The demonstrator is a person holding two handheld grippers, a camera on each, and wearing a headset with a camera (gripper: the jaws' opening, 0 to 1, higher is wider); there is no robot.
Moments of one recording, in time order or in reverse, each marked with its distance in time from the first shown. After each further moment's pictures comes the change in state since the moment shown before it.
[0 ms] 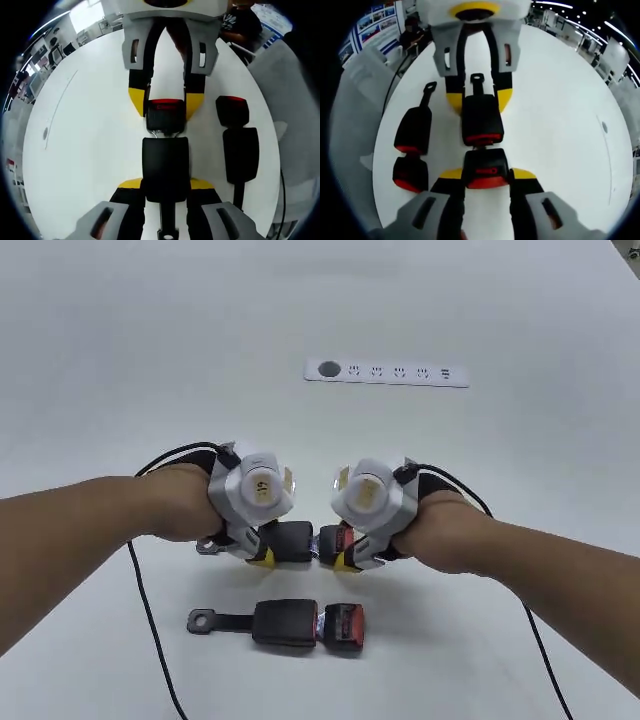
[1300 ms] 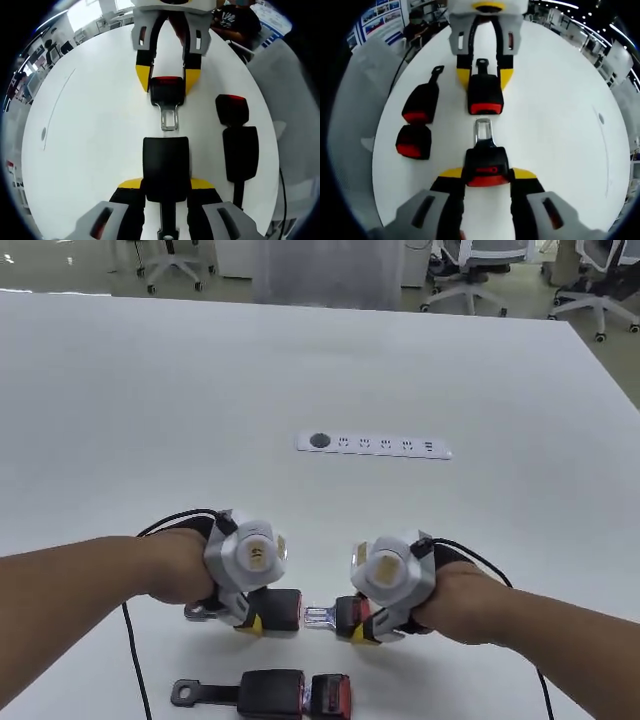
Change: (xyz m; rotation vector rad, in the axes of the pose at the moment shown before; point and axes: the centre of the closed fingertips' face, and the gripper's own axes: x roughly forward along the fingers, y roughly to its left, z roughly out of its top) left arm 0.001 0.002 -0.004 0.007 0.025 -0.019; right arm -0.026 0.002 -0.045 -0.051 0.062 -0.012
